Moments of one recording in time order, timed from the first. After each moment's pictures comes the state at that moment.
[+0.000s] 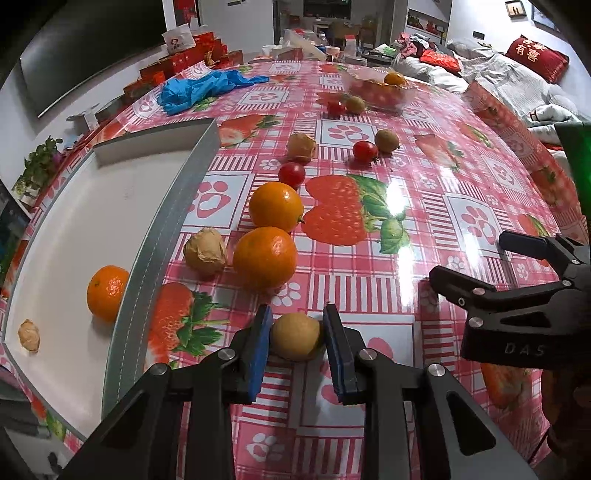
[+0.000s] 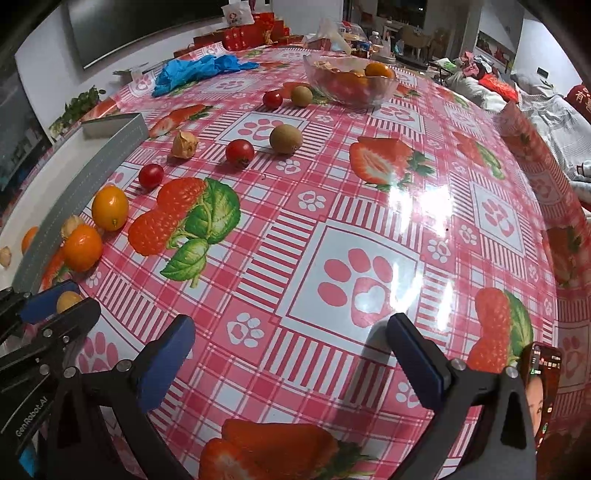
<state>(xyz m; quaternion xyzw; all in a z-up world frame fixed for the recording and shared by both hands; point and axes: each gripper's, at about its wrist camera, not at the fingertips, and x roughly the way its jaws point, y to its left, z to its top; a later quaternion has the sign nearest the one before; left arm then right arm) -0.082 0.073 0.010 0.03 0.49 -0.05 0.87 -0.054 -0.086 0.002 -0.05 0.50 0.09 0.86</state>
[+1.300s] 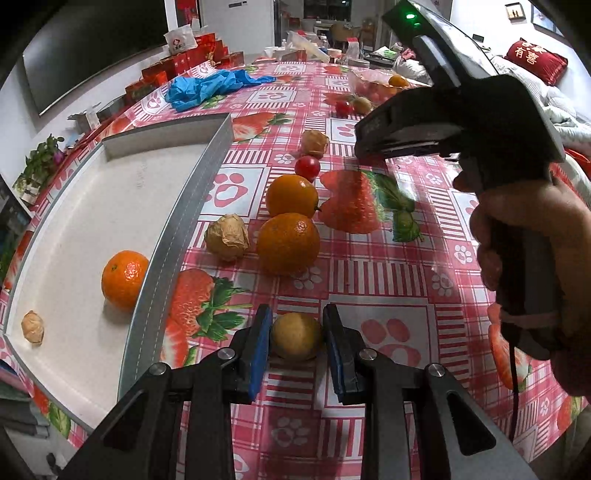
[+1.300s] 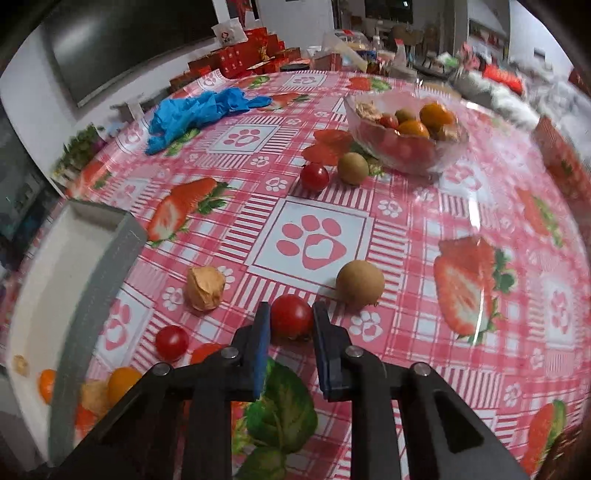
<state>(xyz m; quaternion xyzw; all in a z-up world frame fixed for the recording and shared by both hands) -0.093 0.090 0.010 0.02 0.49 -0.05 0.87 0.051 -0.036 0.013 0.03 0.49 0.11 0.86</state>
